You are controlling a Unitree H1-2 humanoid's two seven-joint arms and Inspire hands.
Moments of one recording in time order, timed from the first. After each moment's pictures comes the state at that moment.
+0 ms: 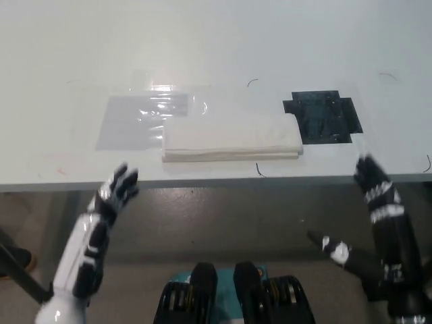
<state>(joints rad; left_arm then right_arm) -0.01 0.14 -0.05 -0.46 -0.02 -0.08 -0.08 -0.04 -0.03 0.05 -0.29 0.03 -0.23 0.06</state>
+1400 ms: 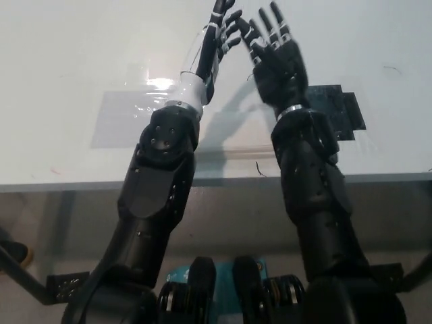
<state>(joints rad) -0.95 -0.08 0.06 0.70 -0.02 -0.02 0.03 -1.02 0.21 -0.46 0.85 0.55 0.00 0.09</state>
